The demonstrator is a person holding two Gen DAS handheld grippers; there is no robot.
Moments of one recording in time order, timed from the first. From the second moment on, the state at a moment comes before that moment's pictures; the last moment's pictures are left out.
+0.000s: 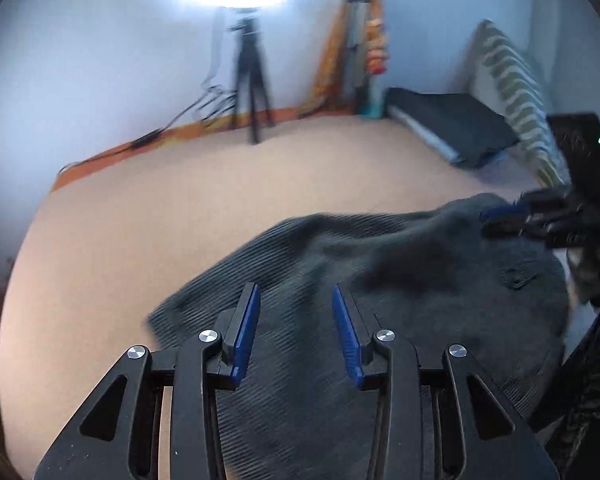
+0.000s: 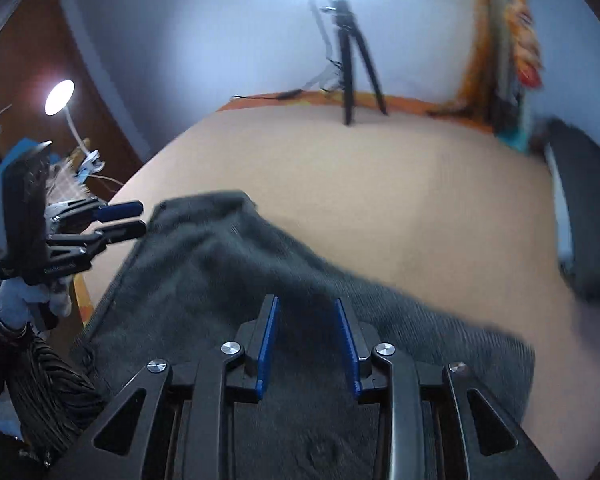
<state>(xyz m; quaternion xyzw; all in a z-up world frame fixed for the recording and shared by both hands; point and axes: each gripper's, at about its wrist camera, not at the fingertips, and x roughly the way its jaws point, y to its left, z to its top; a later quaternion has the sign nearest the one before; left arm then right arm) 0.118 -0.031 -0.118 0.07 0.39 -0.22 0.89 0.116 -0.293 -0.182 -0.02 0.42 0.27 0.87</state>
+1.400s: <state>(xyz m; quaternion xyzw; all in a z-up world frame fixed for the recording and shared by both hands) 0.167 -0.123 -0.139 0.08 0.39 -0.22 0.89 0.007 -0.408 -0.258 0.38 0.33 0.13 0.85</state>
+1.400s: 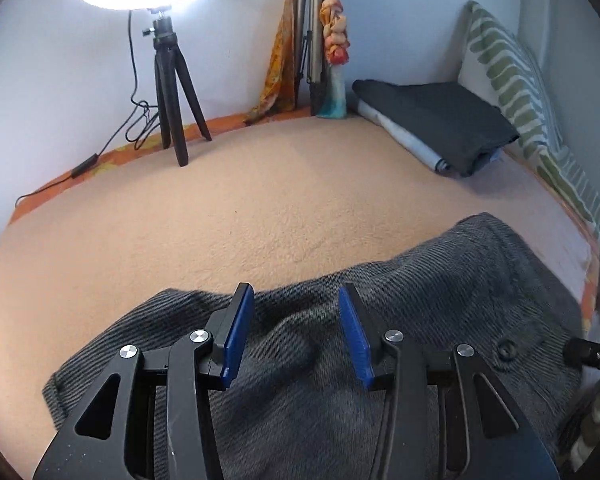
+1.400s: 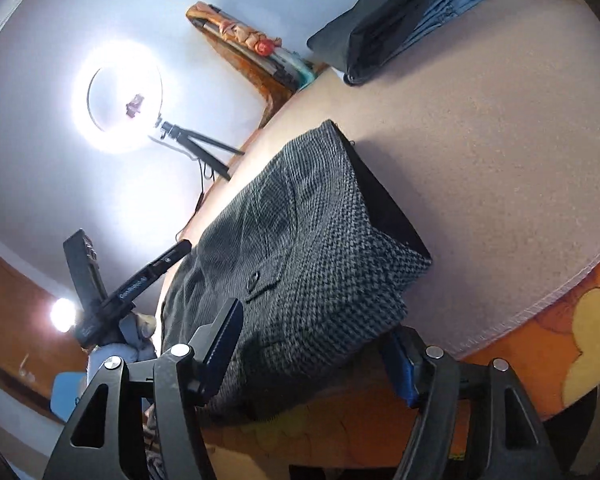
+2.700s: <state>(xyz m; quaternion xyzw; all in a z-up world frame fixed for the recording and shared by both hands) 0.047 -0.128 -0.155 0.11 0.41 -0.29 0.86 -0.012 -0.342 -0.173 0.17 0.27 0.12 0.94</state>
